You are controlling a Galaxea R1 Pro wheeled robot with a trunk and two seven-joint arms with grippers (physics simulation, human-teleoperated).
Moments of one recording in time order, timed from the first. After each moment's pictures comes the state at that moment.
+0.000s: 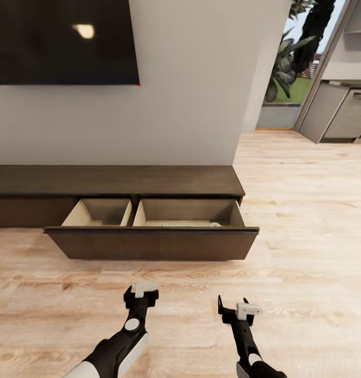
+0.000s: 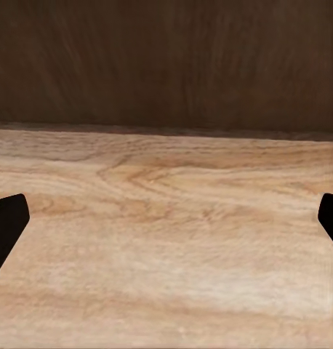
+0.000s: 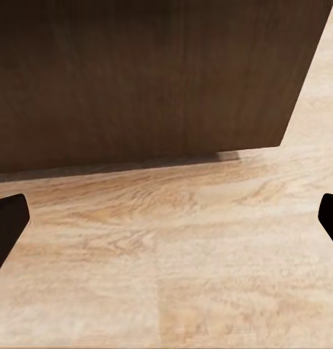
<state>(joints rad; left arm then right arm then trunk) -0.53 -0.06 -0.62 -0.60 0.44 -0.19 0.48 -0.50 0.04 0.42 -0.26 -0.38 -0.72 -0.17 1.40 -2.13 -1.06</state>
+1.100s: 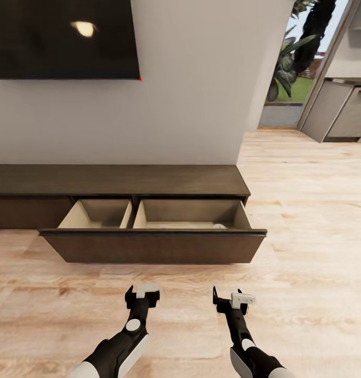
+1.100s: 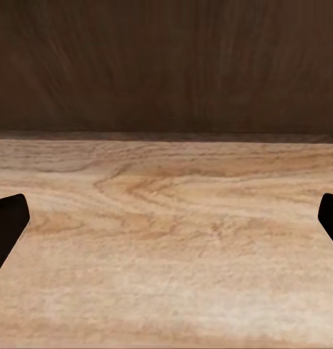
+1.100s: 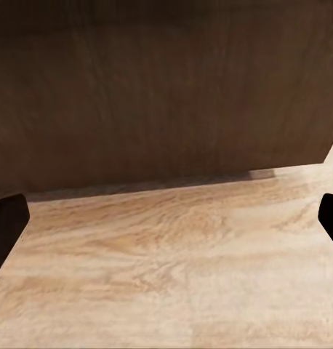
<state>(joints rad) -0.53 -0.05 -0.65 -0.60 0.44 -0.18 0.49 -0.55 0.06 0.42 -0.28 -0.38 -0.66 -0.17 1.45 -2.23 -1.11</state>
